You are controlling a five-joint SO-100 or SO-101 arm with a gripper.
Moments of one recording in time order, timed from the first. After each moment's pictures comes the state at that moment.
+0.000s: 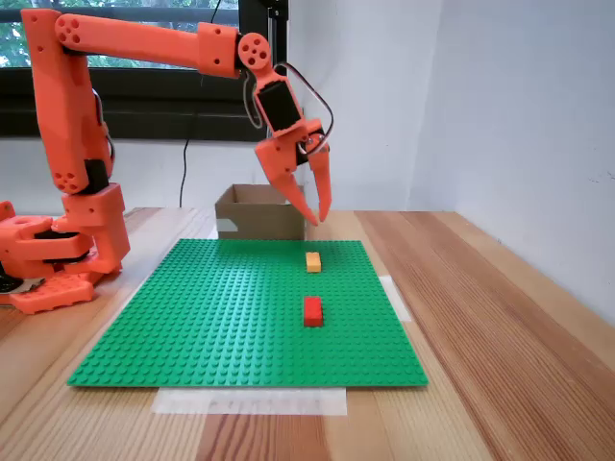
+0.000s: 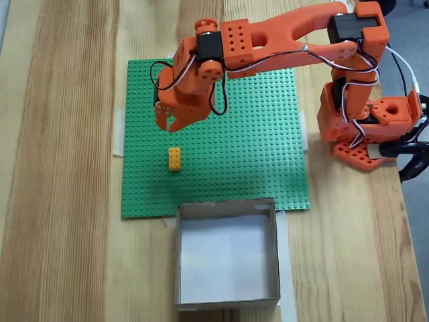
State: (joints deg) arm -5.2 88.5 93.9 59.4 6.2
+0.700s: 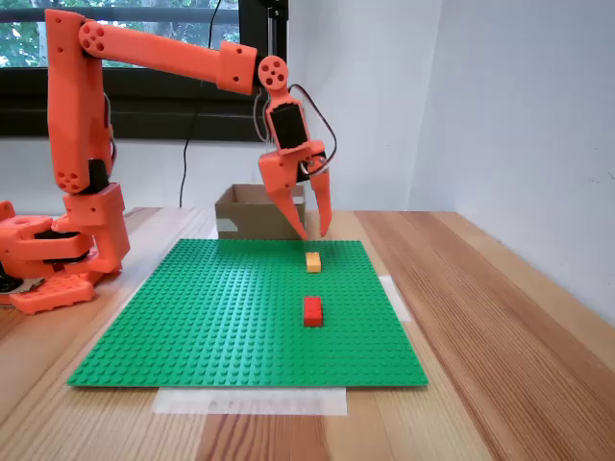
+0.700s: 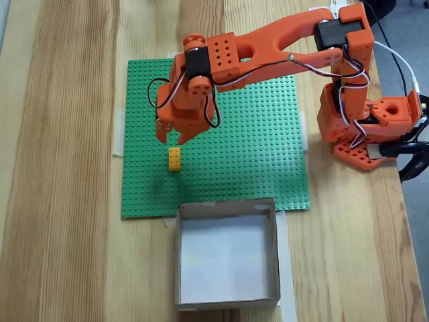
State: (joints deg) arm -6.8 81.7 91.2 63.5 6.4
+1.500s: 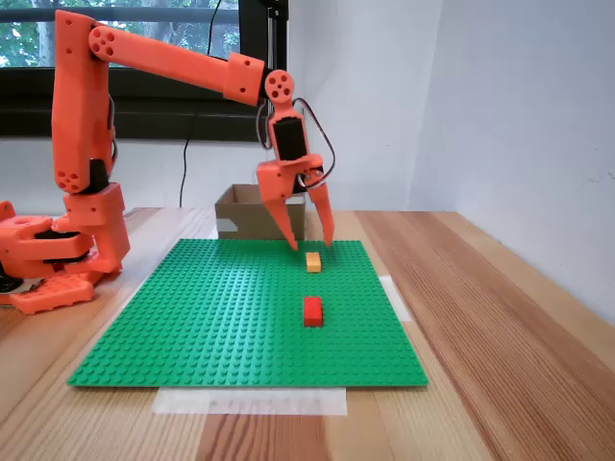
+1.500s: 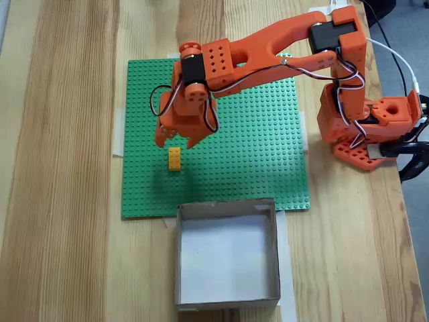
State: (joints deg) arm -7.1 78.0 90.9 65.6 6.1
